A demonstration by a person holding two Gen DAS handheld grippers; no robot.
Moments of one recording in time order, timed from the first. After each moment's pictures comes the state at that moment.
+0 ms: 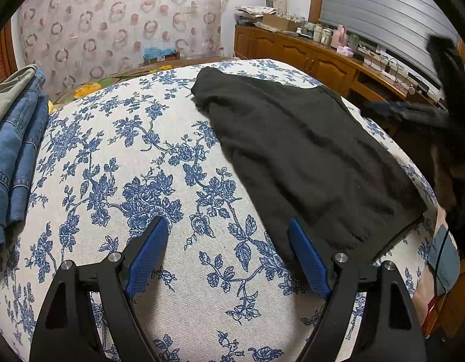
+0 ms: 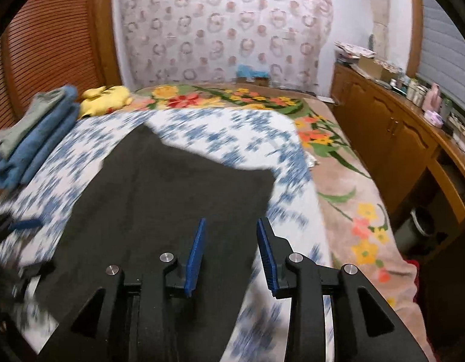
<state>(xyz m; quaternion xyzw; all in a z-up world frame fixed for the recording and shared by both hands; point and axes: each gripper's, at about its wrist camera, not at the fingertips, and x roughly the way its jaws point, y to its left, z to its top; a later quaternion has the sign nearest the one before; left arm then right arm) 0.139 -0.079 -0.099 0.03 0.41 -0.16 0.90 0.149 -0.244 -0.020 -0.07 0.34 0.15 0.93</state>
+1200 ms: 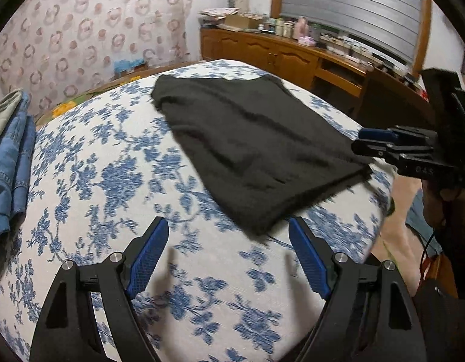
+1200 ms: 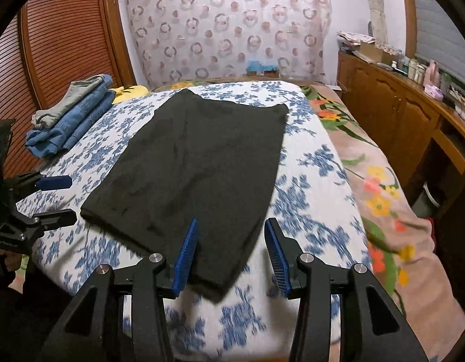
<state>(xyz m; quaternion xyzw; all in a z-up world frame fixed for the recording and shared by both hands) 0.067 -0.092 -0.083 0.08 0.39 -0.24 0.89 0.046 -0.267 -0.040 -0.02 0.34 0.16 0.92</state>
